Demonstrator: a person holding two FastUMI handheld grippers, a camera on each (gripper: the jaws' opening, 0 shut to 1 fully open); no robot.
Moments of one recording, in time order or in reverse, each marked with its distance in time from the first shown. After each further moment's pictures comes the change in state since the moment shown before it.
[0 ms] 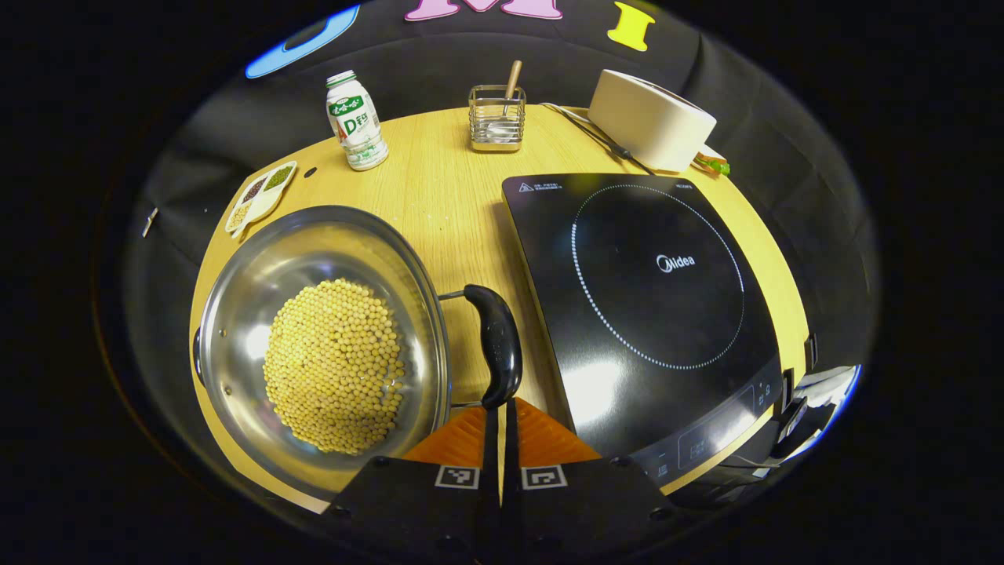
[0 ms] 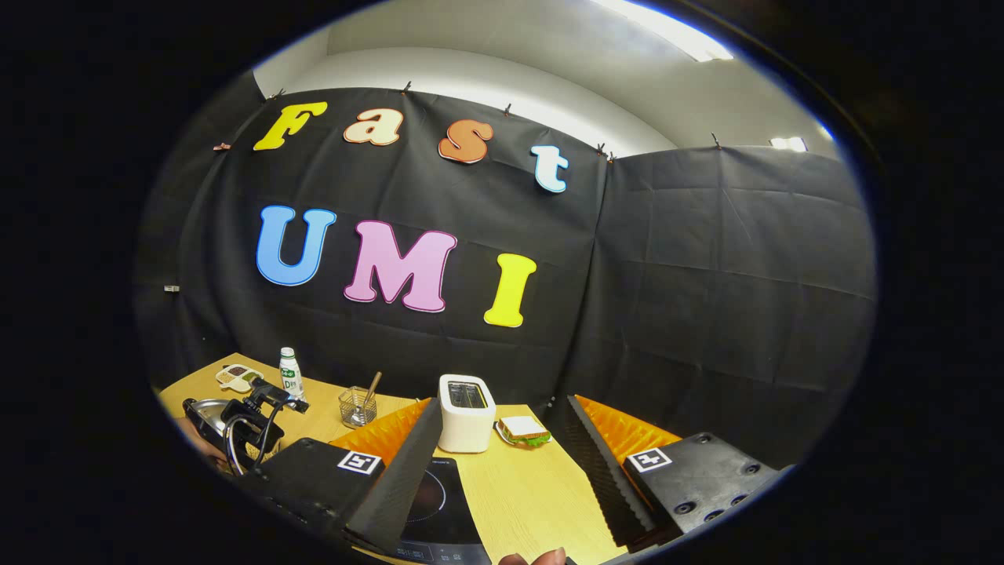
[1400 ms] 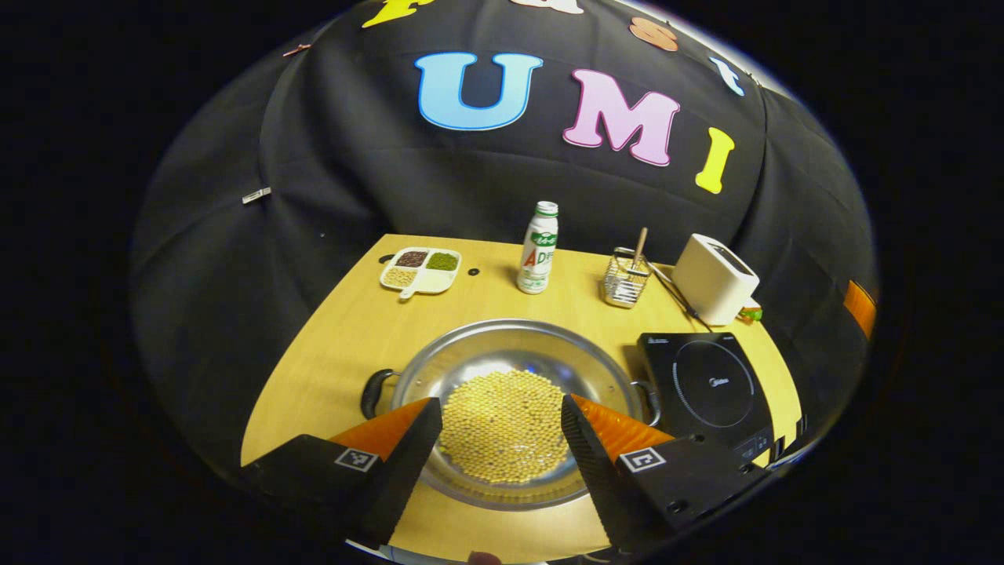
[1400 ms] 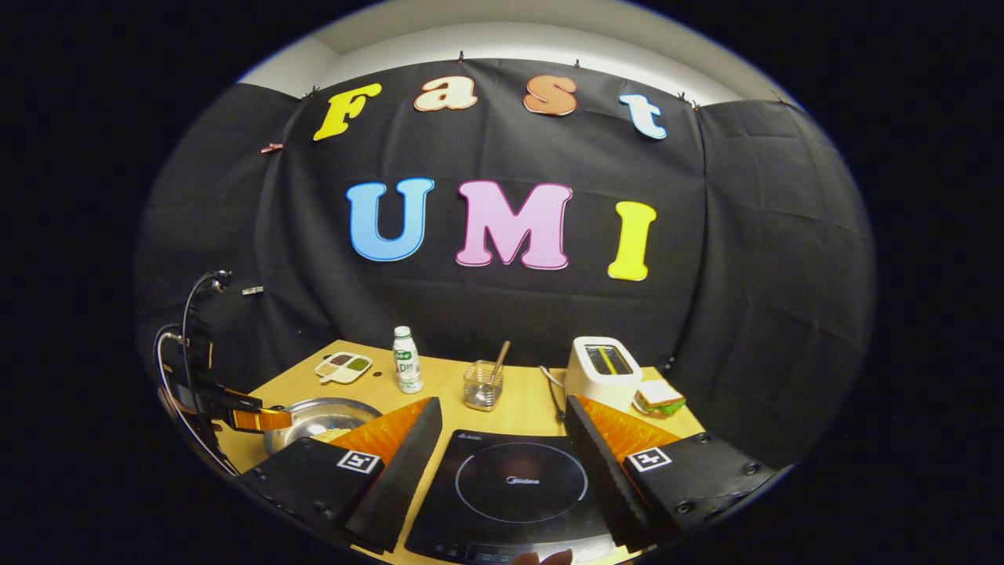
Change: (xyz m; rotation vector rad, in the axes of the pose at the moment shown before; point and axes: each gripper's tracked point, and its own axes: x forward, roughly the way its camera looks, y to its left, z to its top) left arm -0.138 0.198 0.007 -0.227 -0.521 0.164; right arm 0.014 0.189 -0.047 0.117 0.207 0.402
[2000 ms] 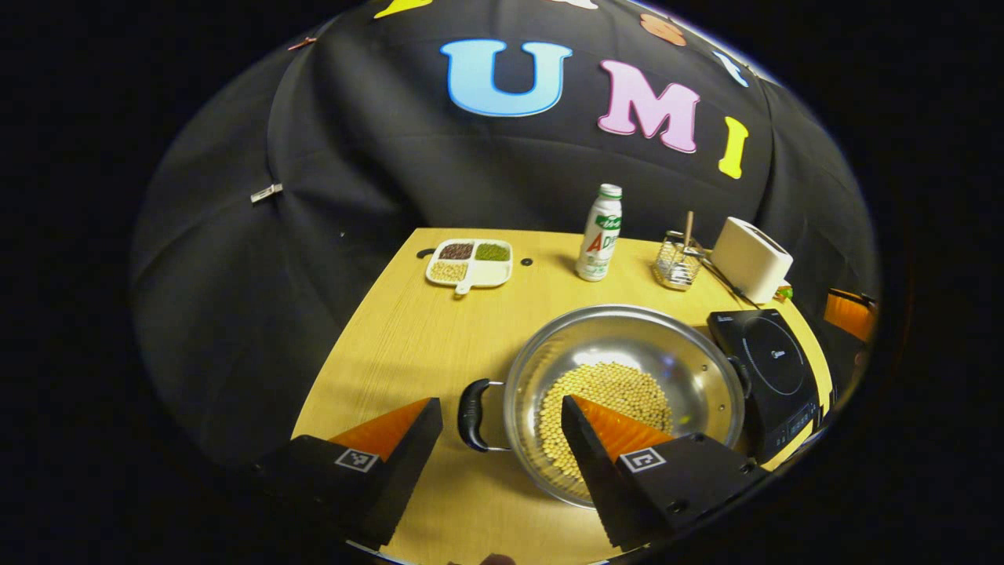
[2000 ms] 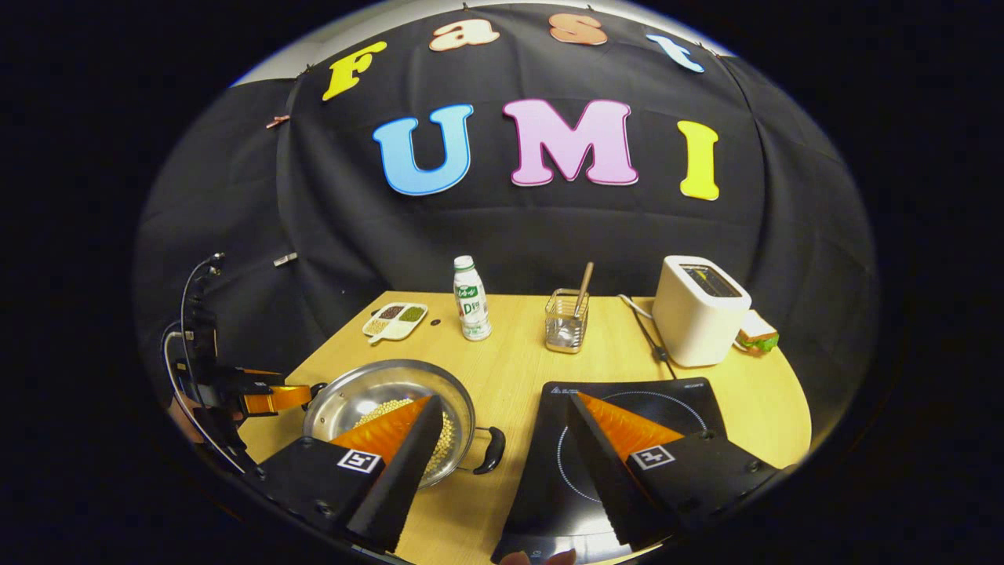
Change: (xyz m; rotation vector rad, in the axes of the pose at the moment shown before) left arm 0.047 0.100 -0.020 0.022 0.044 0.016; right arm 0.068 0.104 -0.097 0.080 0.268 0.152
